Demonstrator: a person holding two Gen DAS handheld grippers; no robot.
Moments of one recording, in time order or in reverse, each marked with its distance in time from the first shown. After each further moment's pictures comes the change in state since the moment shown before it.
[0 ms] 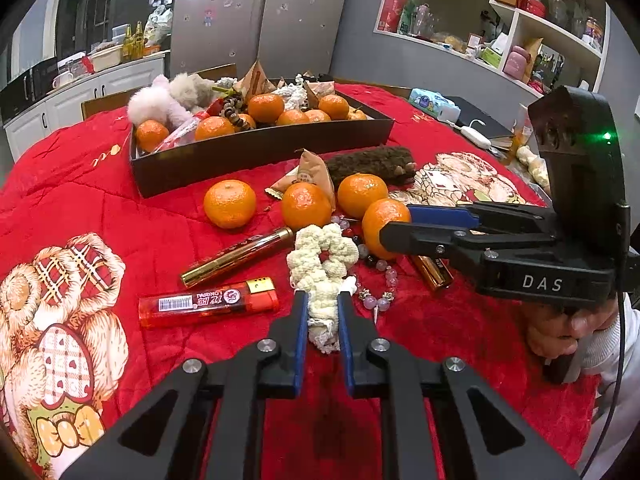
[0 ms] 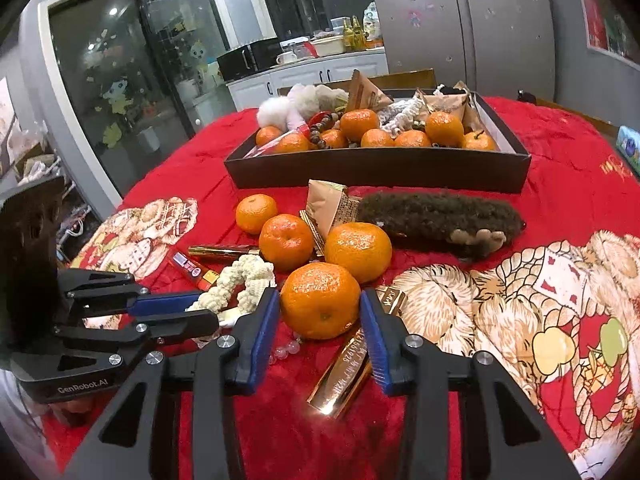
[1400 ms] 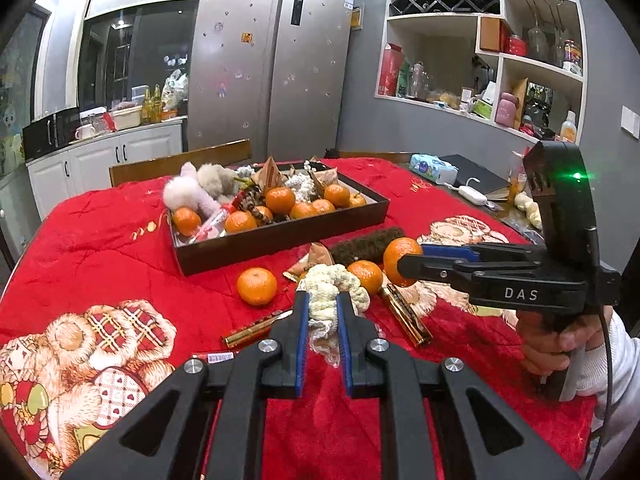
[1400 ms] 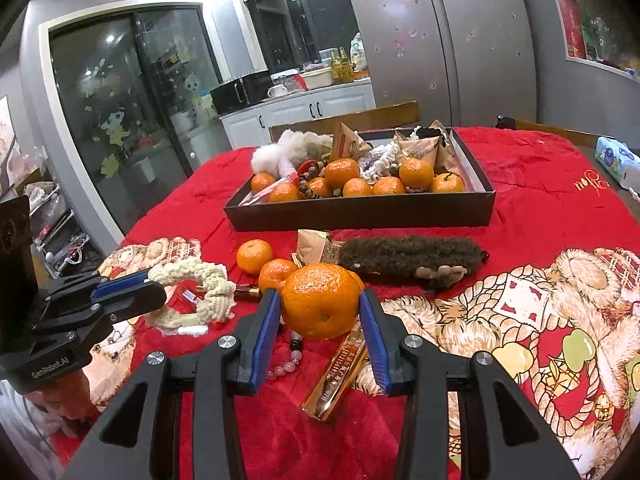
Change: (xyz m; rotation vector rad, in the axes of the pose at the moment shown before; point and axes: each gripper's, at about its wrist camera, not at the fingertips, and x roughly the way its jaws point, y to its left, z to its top) left arm -0.064 -0.009 0.014 0.035 -0.256 0.066; right arm -0.039 -0.004 0.011 0.024 -0.121 -0.028
